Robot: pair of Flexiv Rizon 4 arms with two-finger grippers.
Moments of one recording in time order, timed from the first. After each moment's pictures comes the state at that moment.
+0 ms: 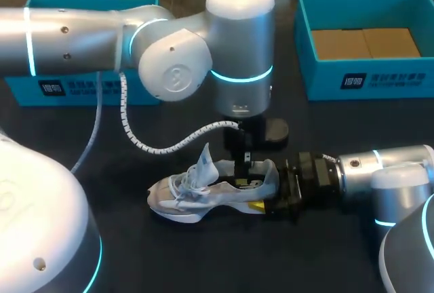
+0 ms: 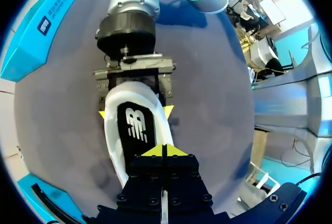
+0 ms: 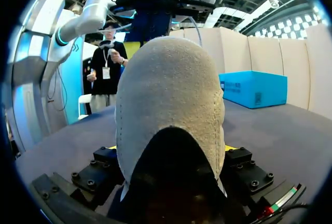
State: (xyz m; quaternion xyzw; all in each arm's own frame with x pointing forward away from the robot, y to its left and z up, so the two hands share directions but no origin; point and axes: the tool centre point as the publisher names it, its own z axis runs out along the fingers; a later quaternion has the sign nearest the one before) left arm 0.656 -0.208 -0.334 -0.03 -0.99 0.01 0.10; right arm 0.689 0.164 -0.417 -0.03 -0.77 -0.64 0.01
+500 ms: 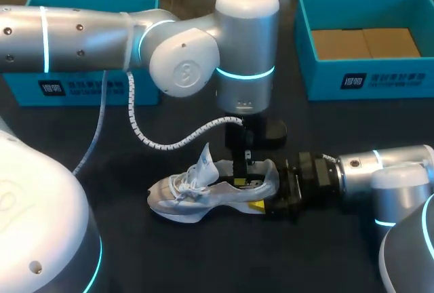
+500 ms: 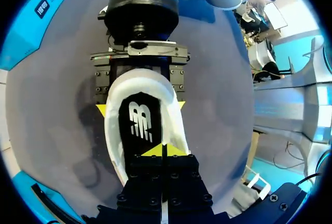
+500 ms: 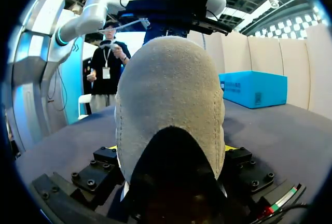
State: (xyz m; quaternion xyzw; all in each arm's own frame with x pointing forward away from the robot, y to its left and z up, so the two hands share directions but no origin) left arm 0.667 -0.206 -0.351 -0.02 -0.99 0.00 0.14; right arm 0.689 0.164 -0.417 -0.03 -0.77 -0.64 0.01
